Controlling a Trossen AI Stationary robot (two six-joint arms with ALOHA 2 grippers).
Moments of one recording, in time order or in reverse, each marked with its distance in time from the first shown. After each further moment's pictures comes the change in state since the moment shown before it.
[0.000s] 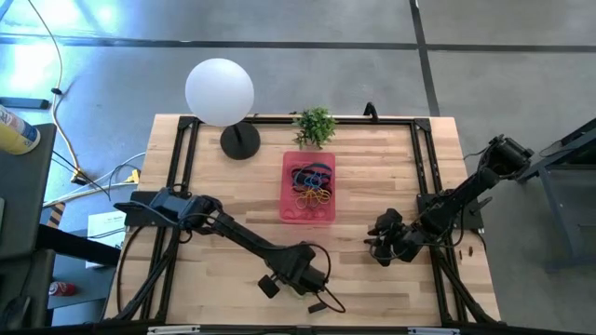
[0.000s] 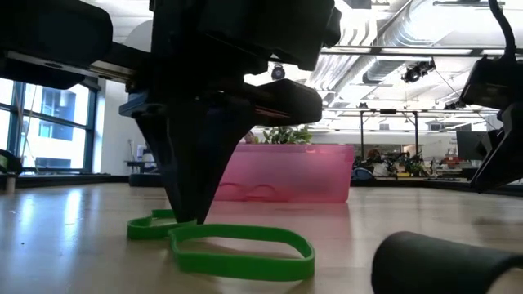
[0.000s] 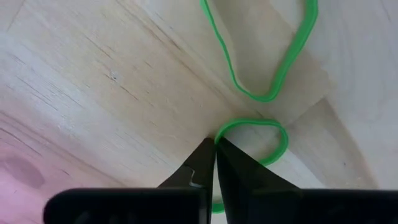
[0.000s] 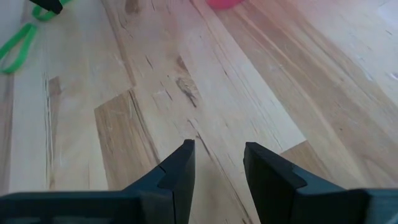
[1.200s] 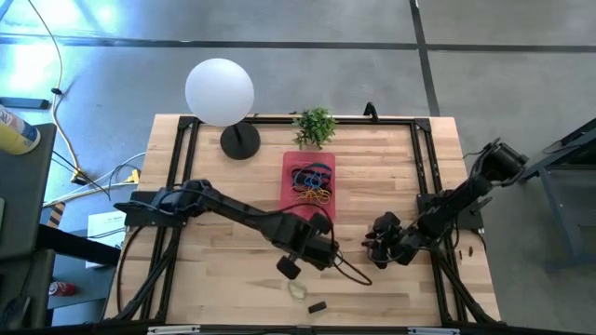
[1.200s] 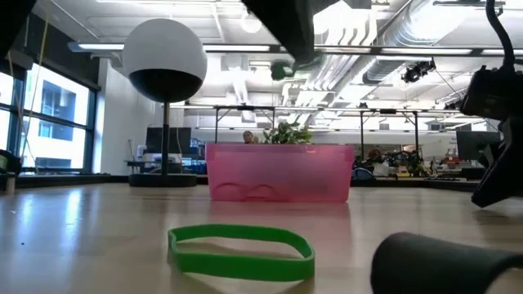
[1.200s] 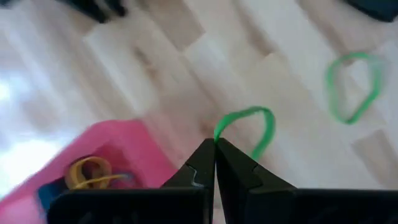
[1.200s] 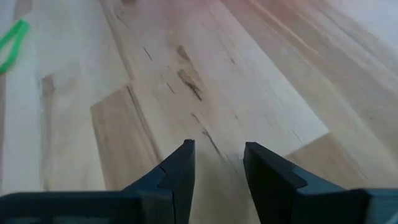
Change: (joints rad) left arm 0.120 -0.162 0.246 -0.070 -0.159 -0.007; right arm 0.007 0.118 0.000 0.113 -0.003 0.041
